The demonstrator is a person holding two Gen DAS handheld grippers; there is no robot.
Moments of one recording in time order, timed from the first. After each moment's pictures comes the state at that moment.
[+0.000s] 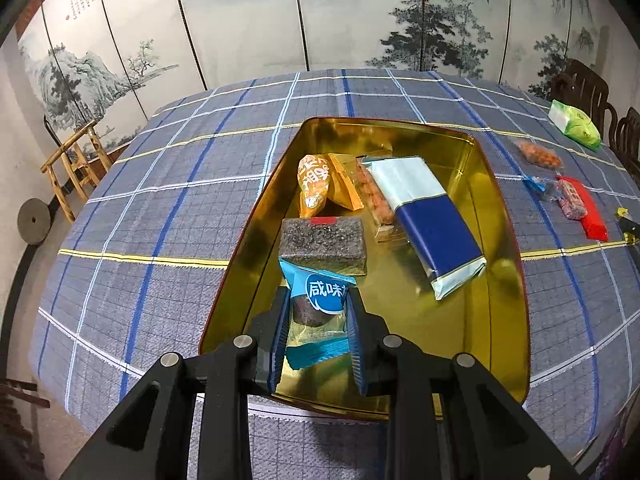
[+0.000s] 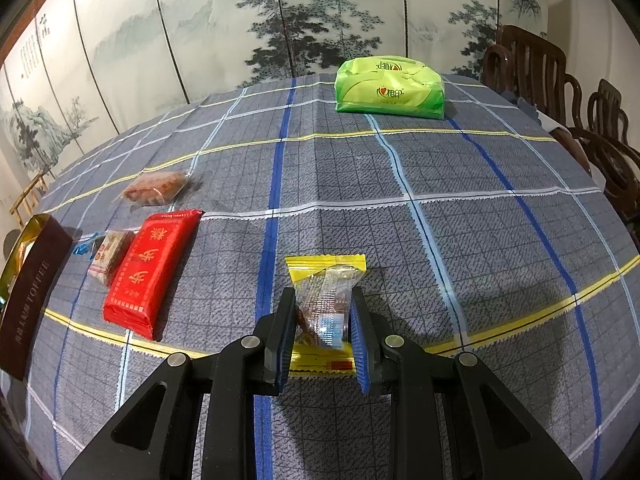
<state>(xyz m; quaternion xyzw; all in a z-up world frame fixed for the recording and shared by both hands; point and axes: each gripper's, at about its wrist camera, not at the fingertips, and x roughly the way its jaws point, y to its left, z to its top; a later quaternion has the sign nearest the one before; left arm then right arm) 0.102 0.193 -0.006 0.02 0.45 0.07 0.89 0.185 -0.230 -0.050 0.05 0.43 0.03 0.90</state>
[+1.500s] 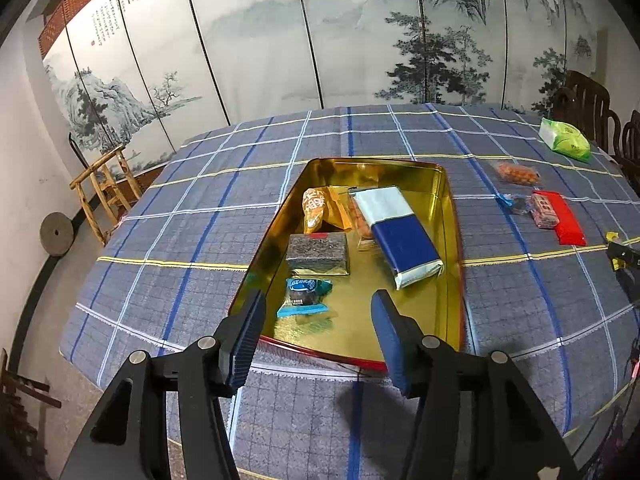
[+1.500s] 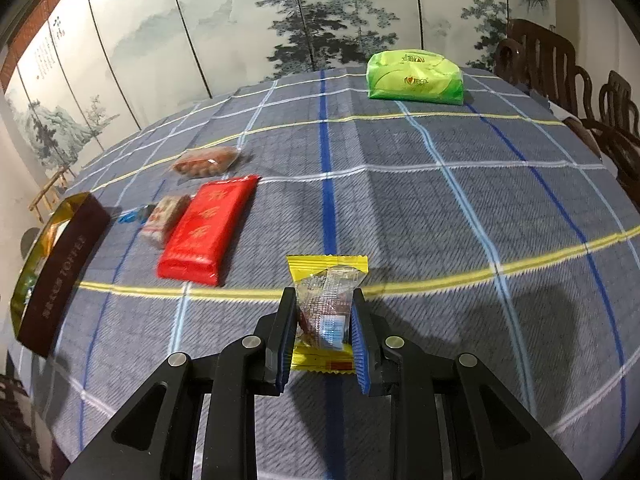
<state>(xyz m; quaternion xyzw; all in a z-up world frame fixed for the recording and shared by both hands) 0.047 0.157 0.041 0.04 0.40 0.11 0.91 0.146 -0.239 -0.049 0.07 0.44 0.06 0.90</state>
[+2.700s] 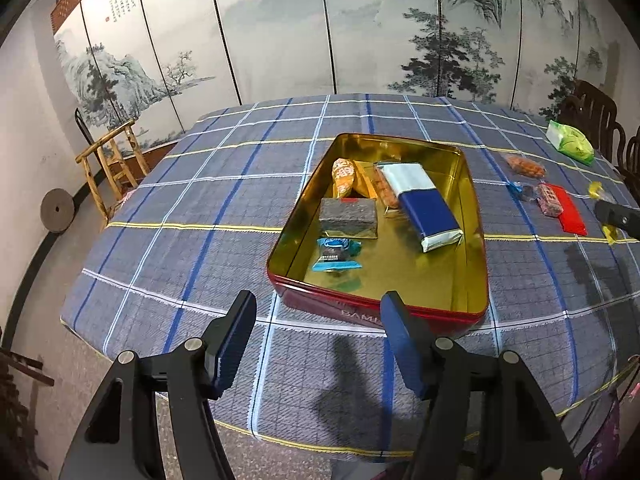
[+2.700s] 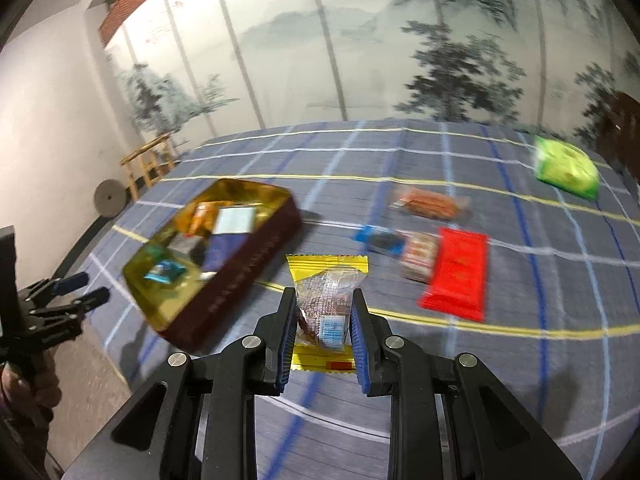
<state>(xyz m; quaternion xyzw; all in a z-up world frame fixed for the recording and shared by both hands) 0.013 0.186 0.033 0.01 0.41 0.12 0.90 0.044 -0.148 0.062 0.01 0.39 0.24 0.89</state>
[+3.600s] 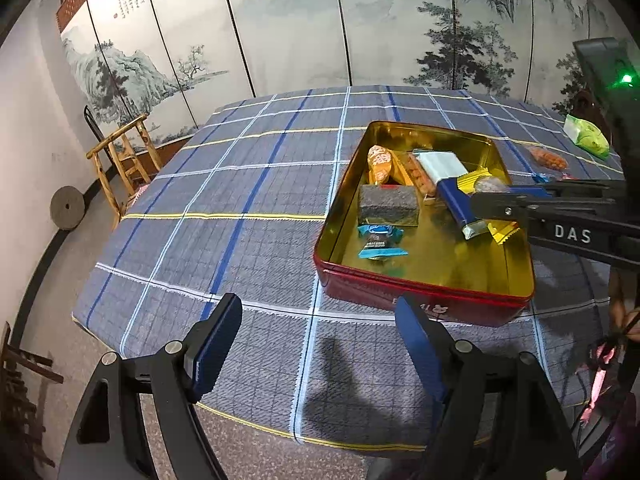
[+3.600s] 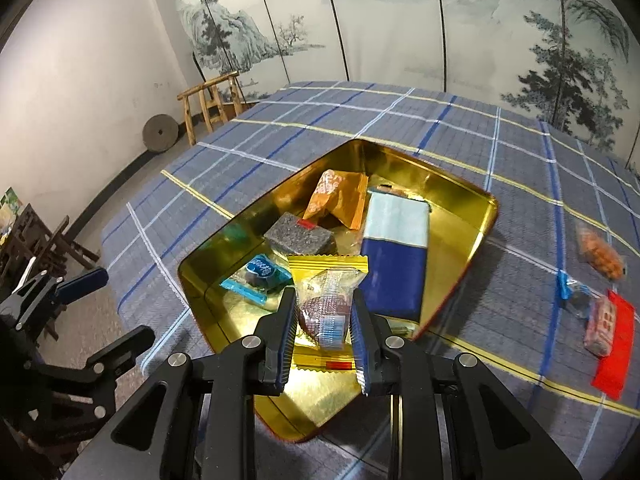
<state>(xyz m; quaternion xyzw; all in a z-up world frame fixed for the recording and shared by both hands) 0.007 0.216 0.022 0.01 0.42 0.14 0.90 0.107 0.110 0.025 -0.07 0.44 0.34 0.83</state>
